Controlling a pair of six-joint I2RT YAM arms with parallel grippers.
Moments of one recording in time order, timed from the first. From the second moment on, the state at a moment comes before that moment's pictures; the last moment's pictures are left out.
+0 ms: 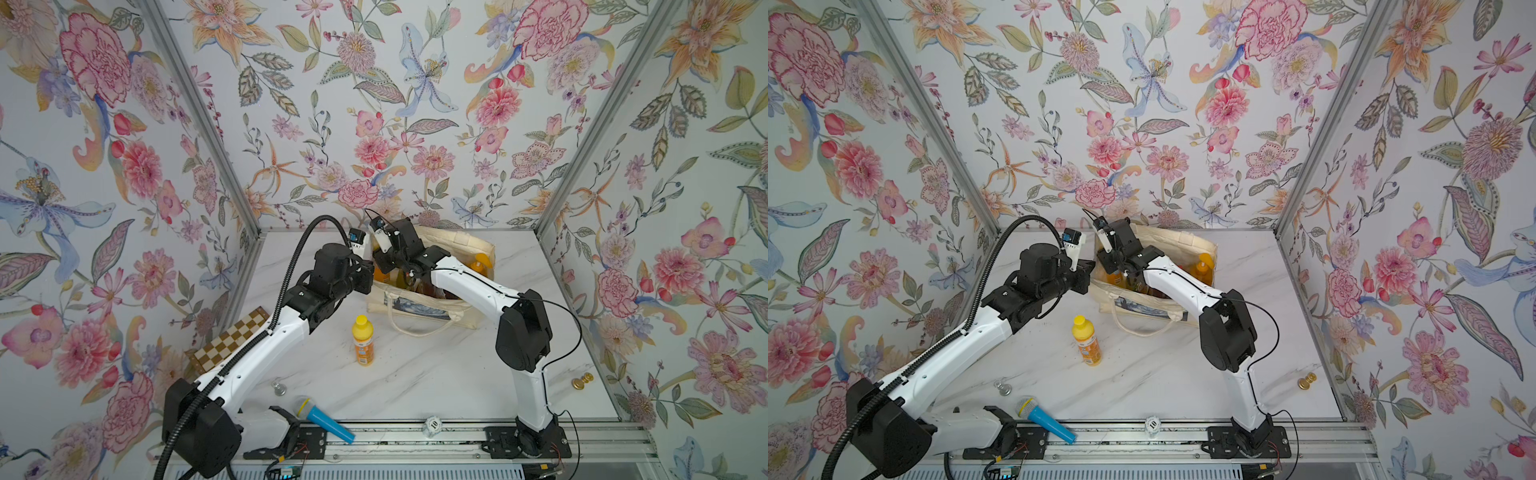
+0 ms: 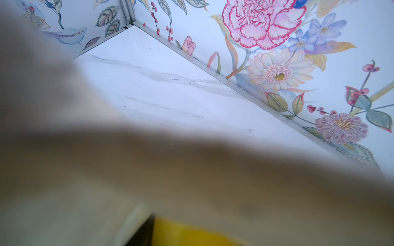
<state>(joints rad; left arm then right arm) -0.54 1.29 1.13 -0.28 0.02 -0.14 0.74 2.09 1.88 -0.39 0.08 -0.05</state>
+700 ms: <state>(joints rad) -0.54 1.30 1.13 -0.27 0.00 -0.15 0.72 2.16 1.98 -0.43 0.02 -0.06</state>
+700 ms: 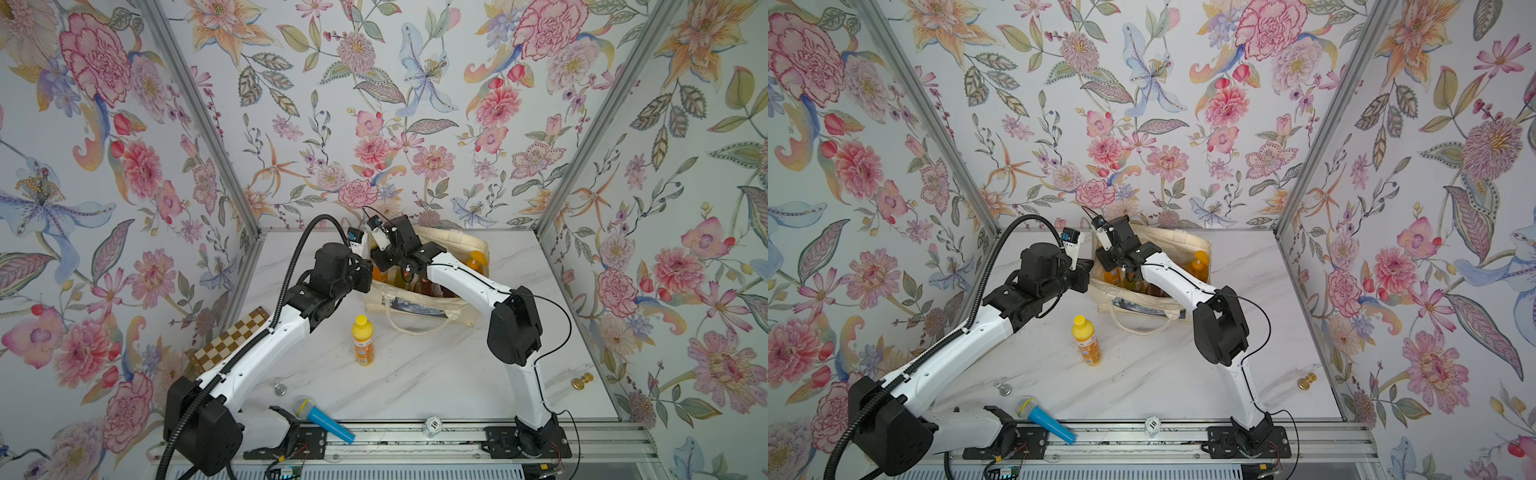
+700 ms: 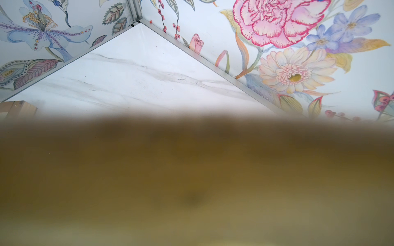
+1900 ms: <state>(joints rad) -0.54 1.33 1.16 -0.27 -0.03 -0.20 0.71 2.16 2.05 -0.51 0.02 -0.08</state>
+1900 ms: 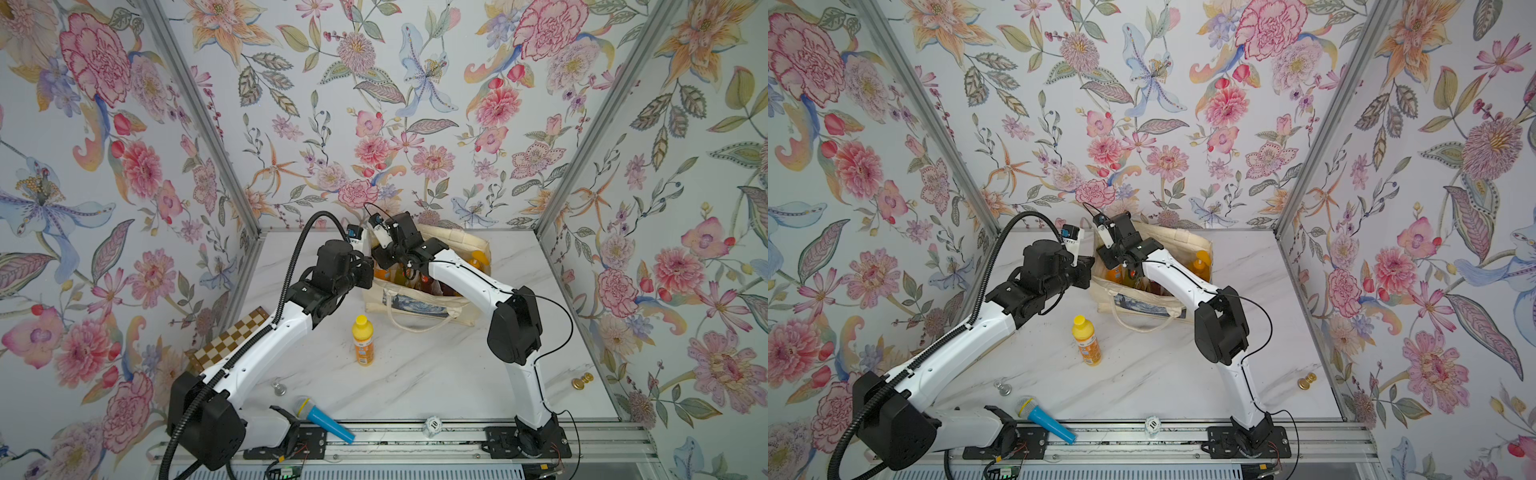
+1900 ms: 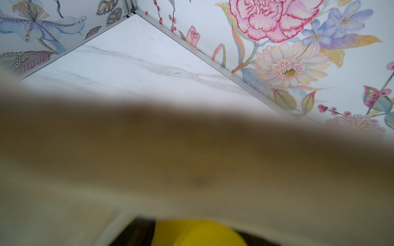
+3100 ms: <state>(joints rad) -0.54 1.34 1.16 -0.26 -0.03 -0.20 0.73 1.92 1.99 -0.50 0.03 -0.04</state>
